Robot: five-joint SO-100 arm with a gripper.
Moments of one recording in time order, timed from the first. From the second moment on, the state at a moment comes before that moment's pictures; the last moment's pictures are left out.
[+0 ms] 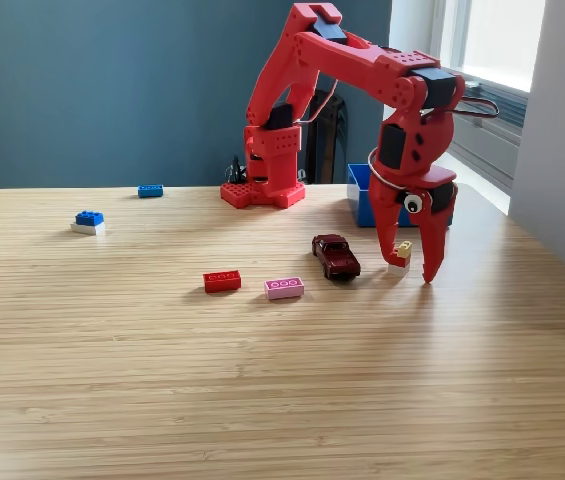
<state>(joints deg) -32.0 57.5 65.5 79.0 -5.0</state>
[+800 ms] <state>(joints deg) -33.0 56.6 52.6 87.2 5.0</state>
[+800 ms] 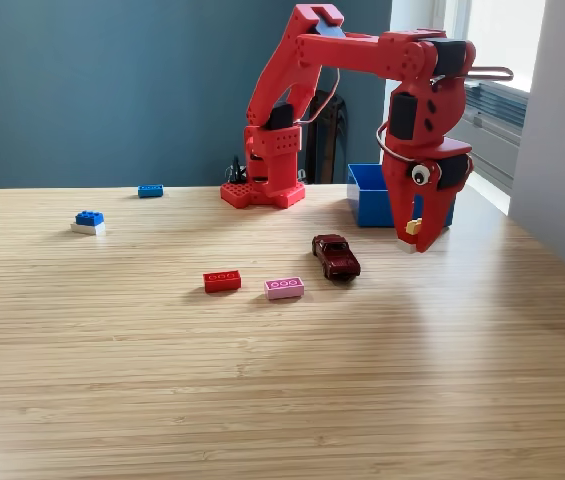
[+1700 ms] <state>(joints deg) -66.0 81.4 65.8 96.6 13.0</state>
